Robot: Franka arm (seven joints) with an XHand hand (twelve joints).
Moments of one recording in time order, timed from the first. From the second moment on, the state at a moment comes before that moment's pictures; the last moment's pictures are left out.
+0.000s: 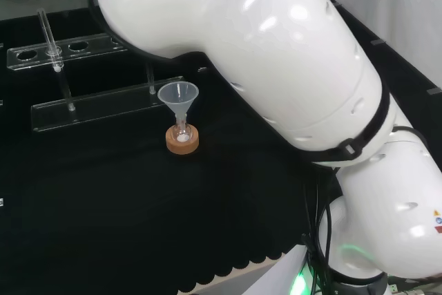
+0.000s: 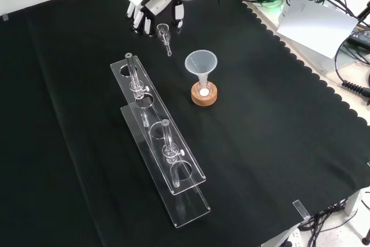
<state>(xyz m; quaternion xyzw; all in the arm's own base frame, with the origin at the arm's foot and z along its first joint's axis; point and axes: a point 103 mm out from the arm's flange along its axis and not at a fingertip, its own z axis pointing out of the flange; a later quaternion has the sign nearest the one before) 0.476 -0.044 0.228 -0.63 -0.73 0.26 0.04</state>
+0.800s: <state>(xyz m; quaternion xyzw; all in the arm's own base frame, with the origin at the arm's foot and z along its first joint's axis) 0.492 -0.081 0.175 -0.65 -0.72 0.24 0.09</state>
